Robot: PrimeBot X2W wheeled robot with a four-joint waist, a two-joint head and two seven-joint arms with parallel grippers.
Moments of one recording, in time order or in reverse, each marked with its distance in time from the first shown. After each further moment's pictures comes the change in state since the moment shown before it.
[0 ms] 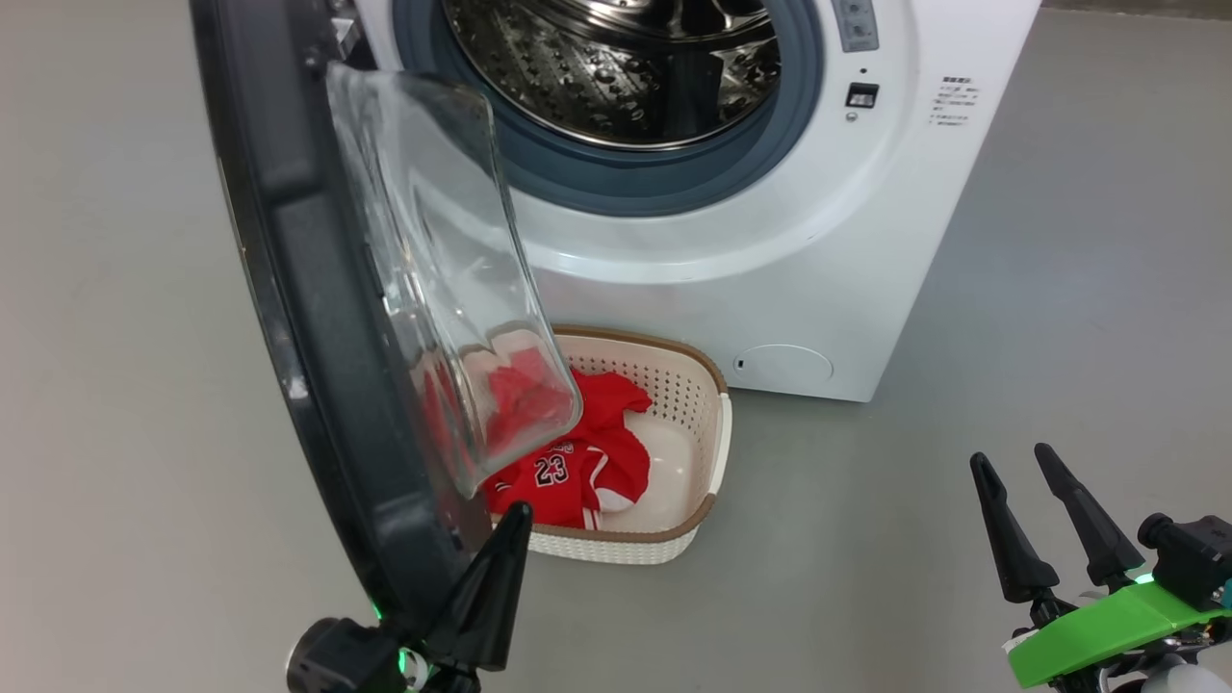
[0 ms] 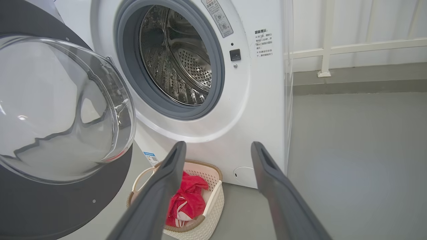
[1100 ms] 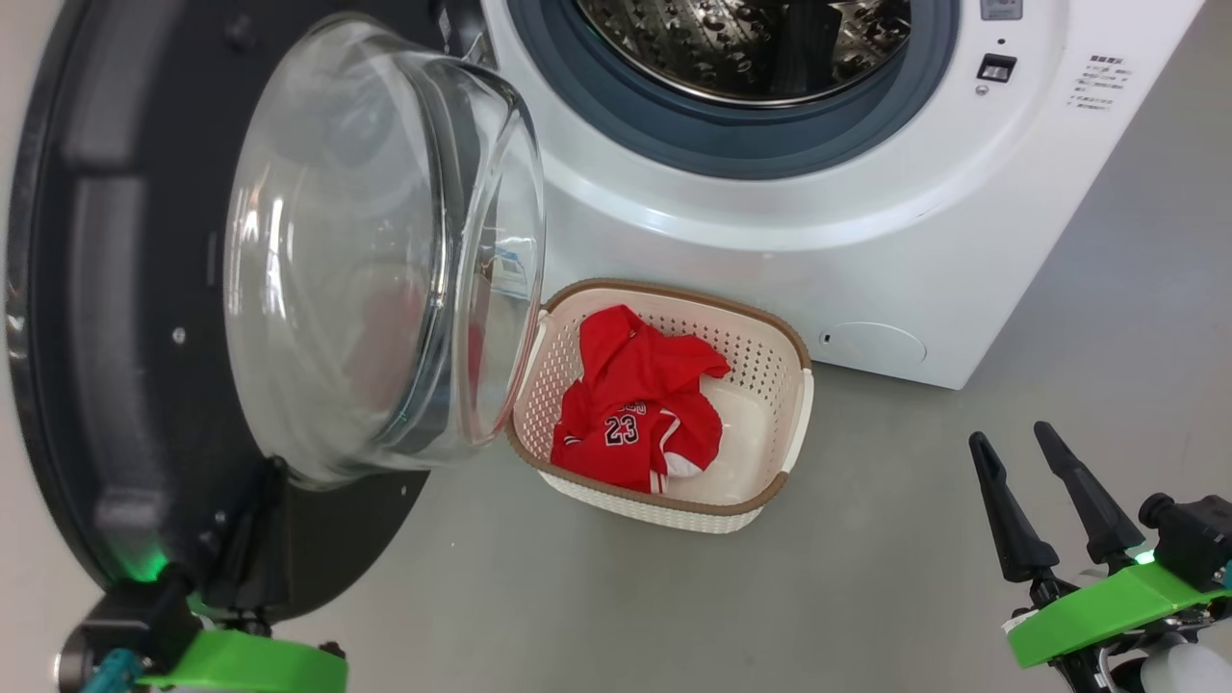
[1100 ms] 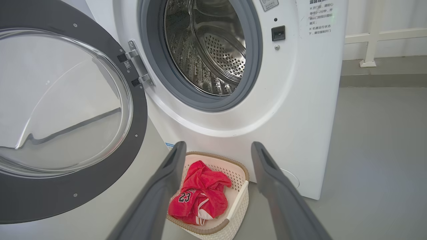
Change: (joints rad) left arm -0.053 0.089 0.277 0.093 0.018 0.047 0.003; right arm -0.026 -0.005 0.008 -0.001 0.000 0.000 0.000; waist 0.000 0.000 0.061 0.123
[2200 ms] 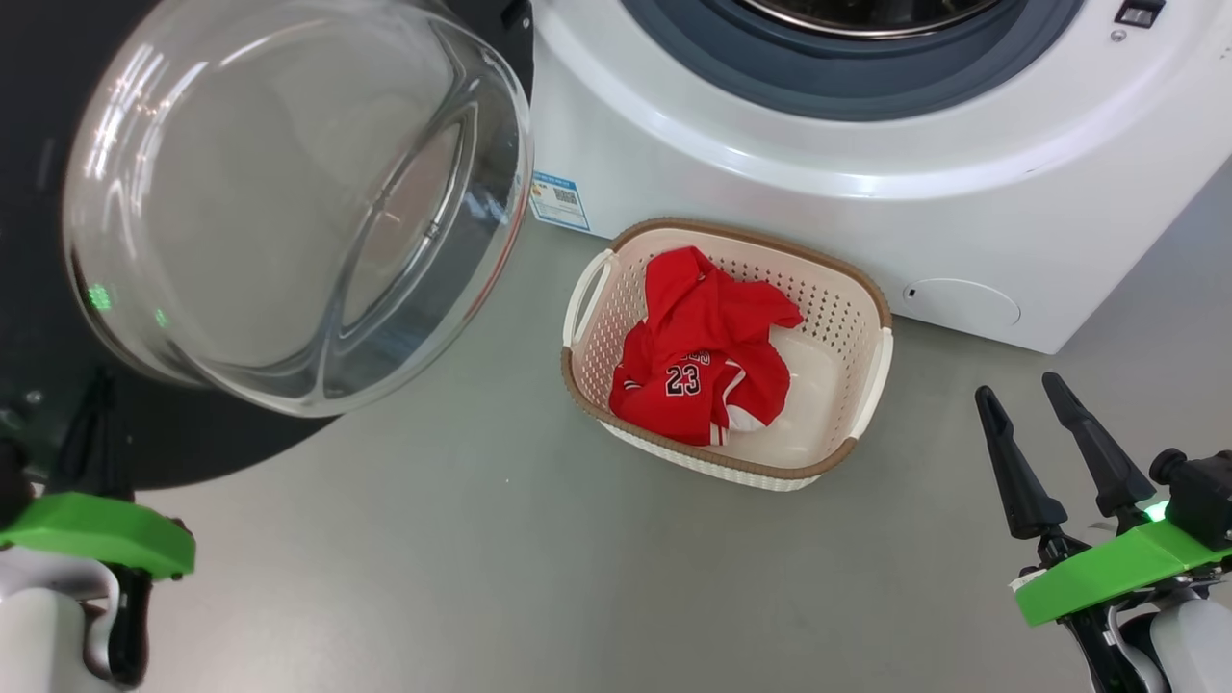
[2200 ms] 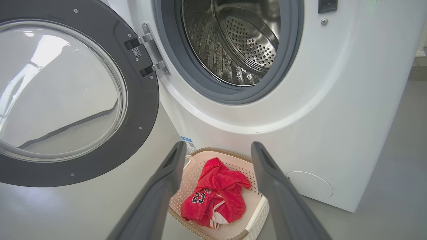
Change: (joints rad) left arm -0.344 0.163 0.080 0.428 -0.071 -0.029 0.023; right arm -0.074 -0.036 0.015 -0.006 0.000 0.000 0.000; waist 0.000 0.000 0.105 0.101
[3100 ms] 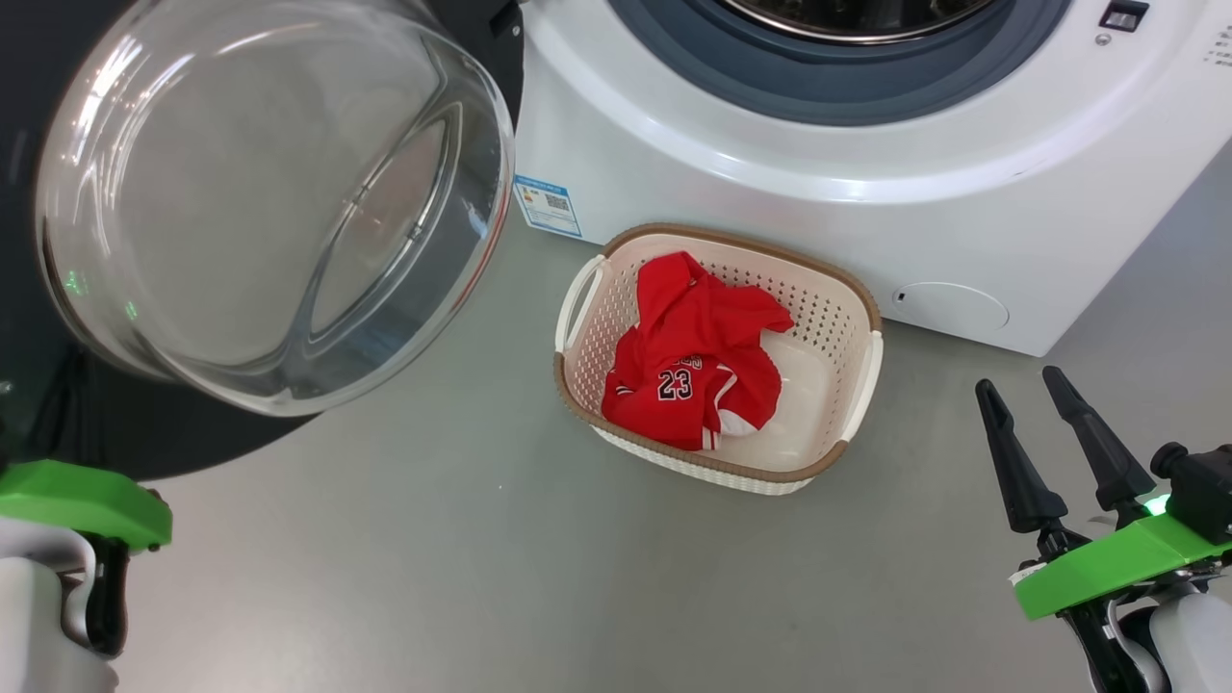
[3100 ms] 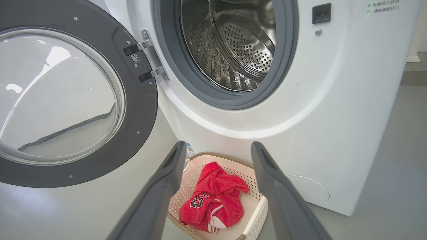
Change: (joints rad) left arm -0.104 0.026 -0.012 0.135 -0.001 -0.016 -0.017; right arm -0.011 -0.001 0.001 0.002 0.005 0.000 0.000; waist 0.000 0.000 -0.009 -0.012
